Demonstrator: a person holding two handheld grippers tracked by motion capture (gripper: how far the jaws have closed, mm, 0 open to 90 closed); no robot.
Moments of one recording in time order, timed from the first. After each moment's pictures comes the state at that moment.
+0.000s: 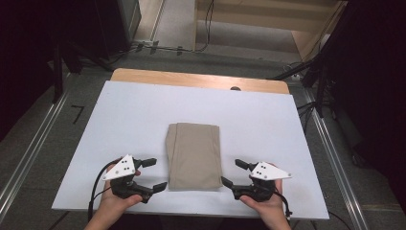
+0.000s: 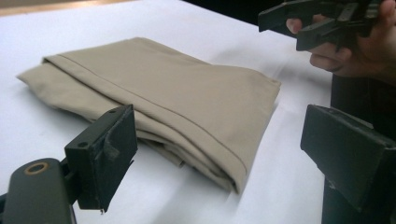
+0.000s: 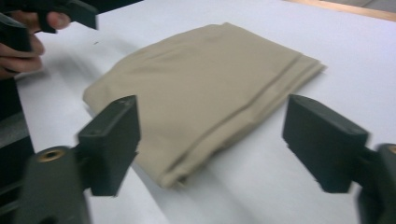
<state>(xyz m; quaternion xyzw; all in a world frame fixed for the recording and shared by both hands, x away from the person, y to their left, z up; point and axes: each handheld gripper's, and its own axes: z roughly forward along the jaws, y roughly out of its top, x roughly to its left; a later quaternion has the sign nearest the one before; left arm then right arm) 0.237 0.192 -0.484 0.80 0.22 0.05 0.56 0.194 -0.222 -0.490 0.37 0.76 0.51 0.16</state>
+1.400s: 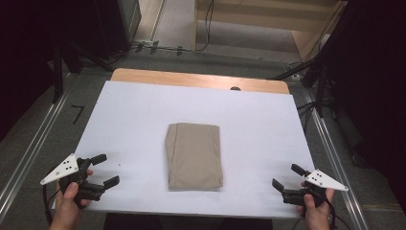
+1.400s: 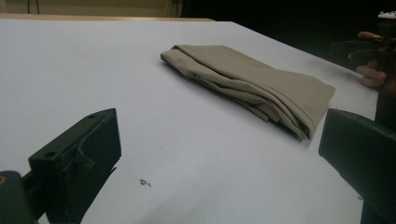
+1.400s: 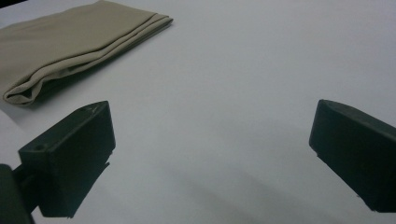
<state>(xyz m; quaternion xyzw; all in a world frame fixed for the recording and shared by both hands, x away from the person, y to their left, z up) 0.240 0.303 -0.497 0.75 0.31 0.10 0.58 0.170 -0.356 -0.524 0.47 0.70 0.48 0.22</state>
